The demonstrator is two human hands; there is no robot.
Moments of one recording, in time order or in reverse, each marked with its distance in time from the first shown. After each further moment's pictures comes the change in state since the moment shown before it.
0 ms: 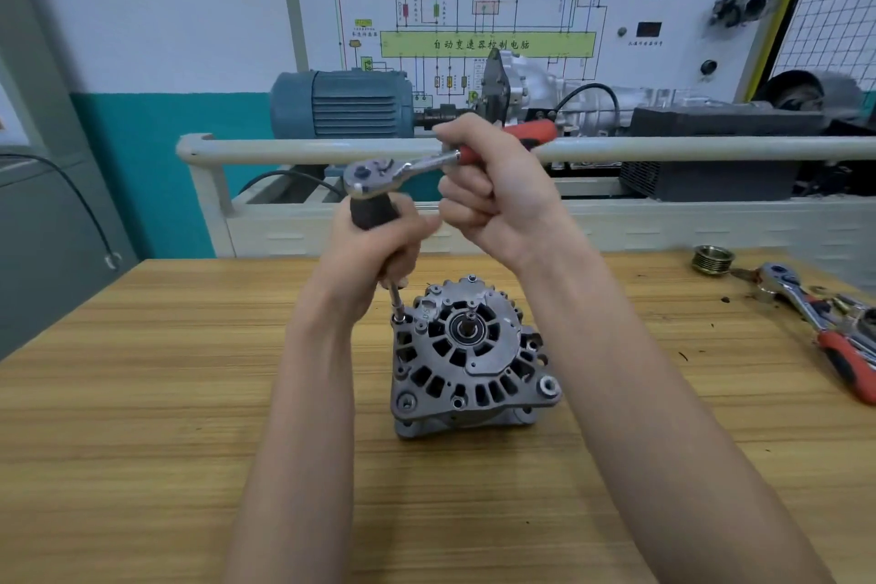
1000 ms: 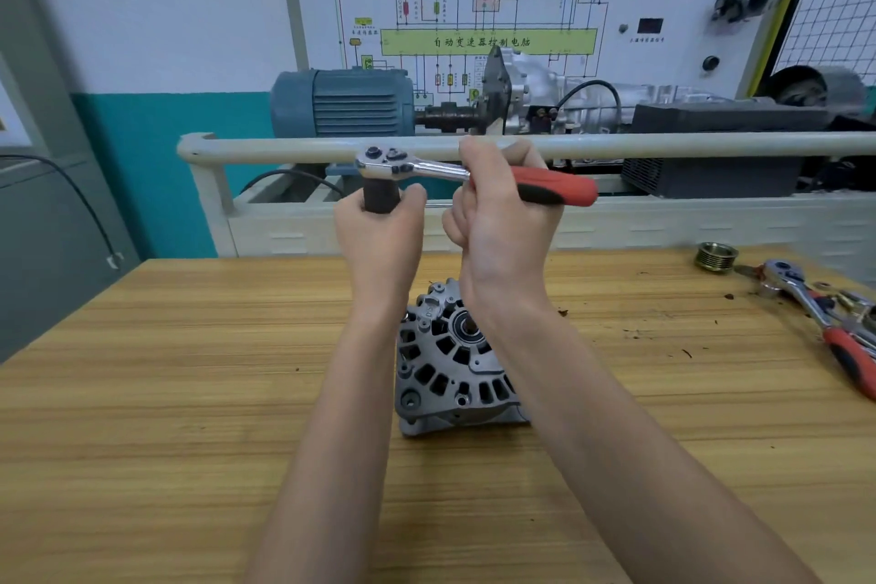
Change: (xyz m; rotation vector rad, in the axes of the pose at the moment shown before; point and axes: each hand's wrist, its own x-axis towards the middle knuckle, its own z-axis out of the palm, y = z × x) left_hand 0.012 -0.008 0.031 0.050 0.628 -0.060; right_hand -0.018 0.038 0.012 0.119 0.258 -0.413
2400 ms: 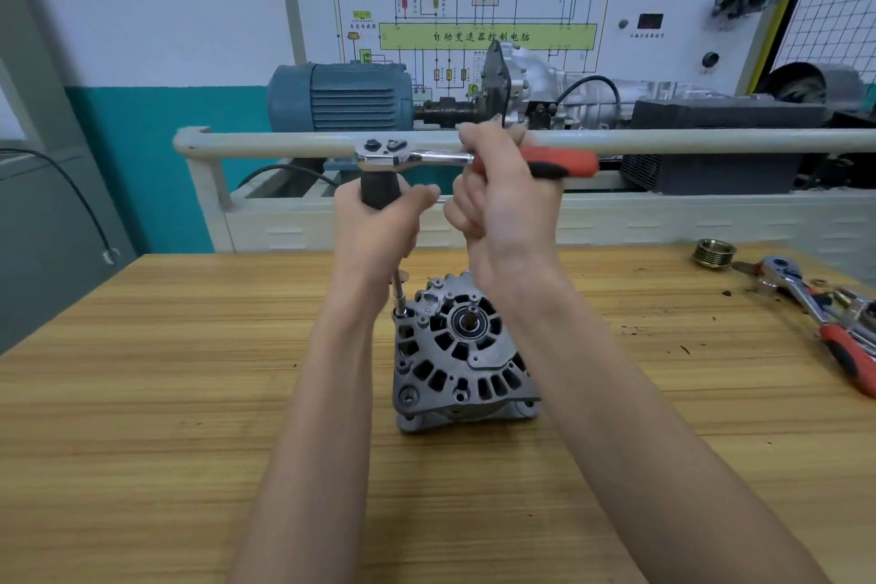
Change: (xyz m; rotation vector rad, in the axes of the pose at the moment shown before) left_hand 0.003 0.005 -0.013 -0.007 -0.267 0.046; right_hand 0.010 -0.011 -0.002 -0.009 -0.063 0.109
